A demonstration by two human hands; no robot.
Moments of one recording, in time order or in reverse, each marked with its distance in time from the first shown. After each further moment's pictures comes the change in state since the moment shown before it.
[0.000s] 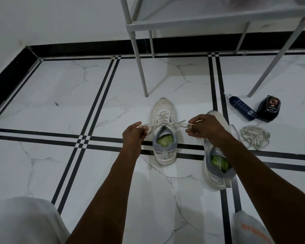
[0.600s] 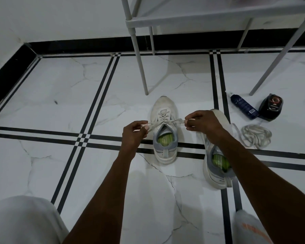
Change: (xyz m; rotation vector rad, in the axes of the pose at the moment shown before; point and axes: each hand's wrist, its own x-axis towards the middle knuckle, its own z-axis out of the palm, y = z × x) left_hand 0.009 -0.007 -0.024 0.503 -0.237 0.378; right_hand 0.004 -0.001 0.006 -0.031 -0.032 -0.157
